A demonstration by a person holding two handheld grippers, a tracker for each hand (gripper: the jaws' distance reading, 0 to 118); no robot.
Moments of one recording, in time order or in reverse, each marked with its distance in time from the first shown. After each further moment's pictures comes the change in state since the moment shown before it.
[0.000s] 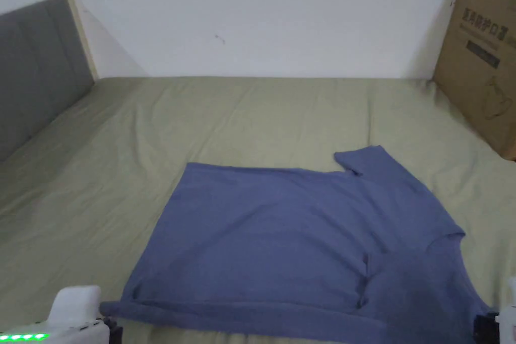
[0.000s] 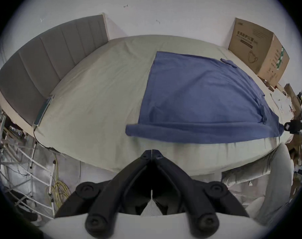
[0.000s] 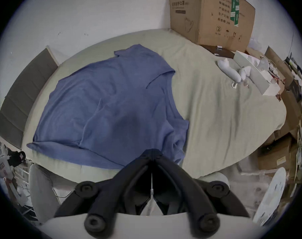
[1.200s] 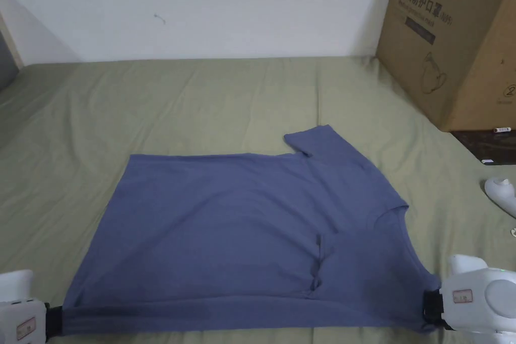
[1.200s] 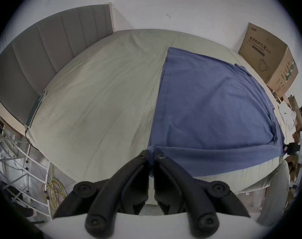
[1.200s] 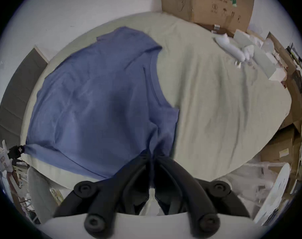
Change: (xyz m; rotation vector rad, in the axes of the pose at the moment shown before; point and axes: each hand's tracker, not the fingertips) left arm -0.014 0.045 -0.046 -0.047 0.009 0.052; right arm 0.033 0.004 -0.052 -0.143 -0.017 -0.065
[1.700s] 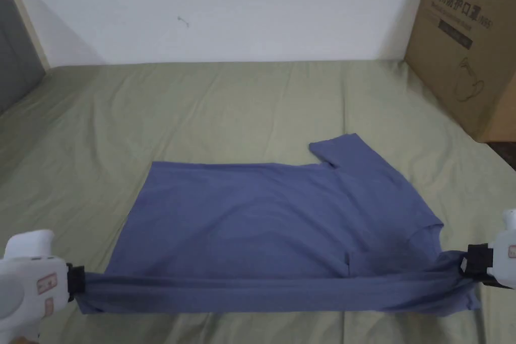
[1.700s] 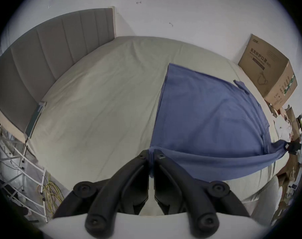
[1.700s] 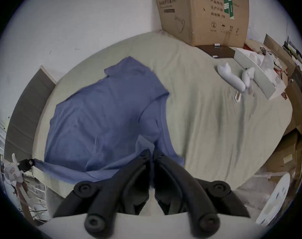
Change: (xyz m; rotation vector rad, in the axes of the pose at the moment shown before) left arm -0.001 0.085 -0.005 0.050 -0.032 0.047; right arm -0.015 0.100 0.031 0.141 0.053 -0.045
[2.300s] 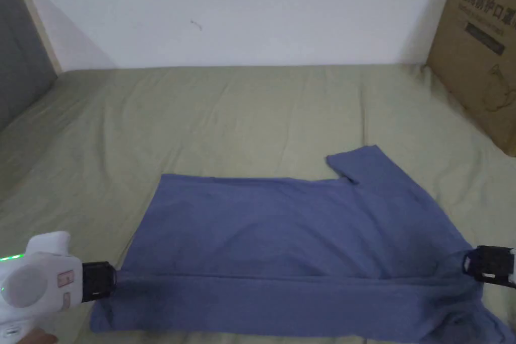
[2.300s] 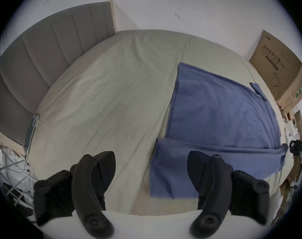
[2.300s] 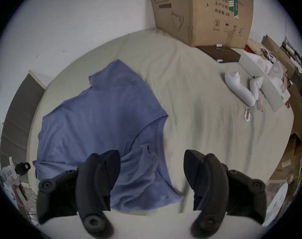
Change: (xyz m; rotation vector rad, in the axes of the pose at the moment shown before) left arm -0.001 0.021 -0.038 -0.069 0.022 0.022; right arm 0.003 0.032 -0.028 0.014 -0.047 0.001
